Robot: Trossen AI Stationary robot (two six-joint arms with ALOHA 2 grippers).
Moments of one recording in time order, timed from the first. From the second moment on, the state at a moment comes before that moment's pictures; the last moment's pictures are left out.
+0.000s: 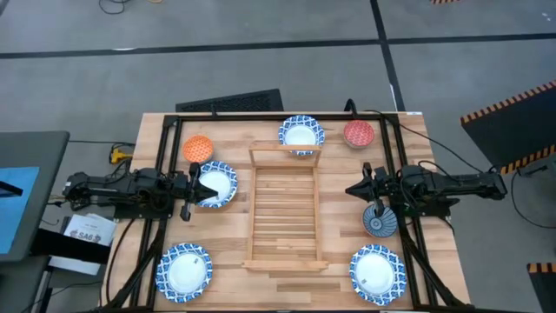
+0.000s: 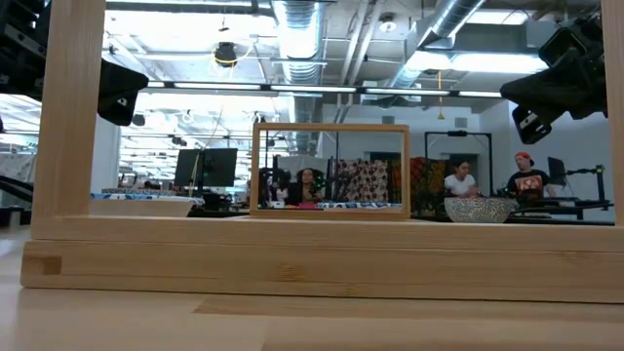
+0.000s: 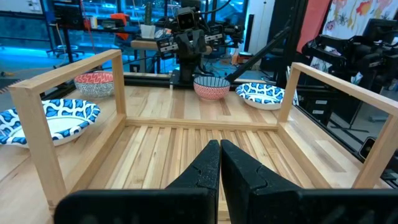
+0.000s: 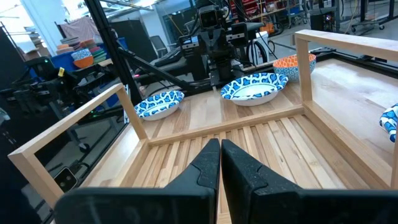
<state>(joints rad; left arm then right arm) -0.08 0.01 0.01 0.03 -0.03 -0.08 0.02 0.07 0.01 0.02 -0.05 0.29</state>
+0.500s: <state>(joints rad) -0.08 0.01 0.01 0.04 -0.03 -0.08 0.02 0.07 0.01 0.49 0.05 0.41</state>
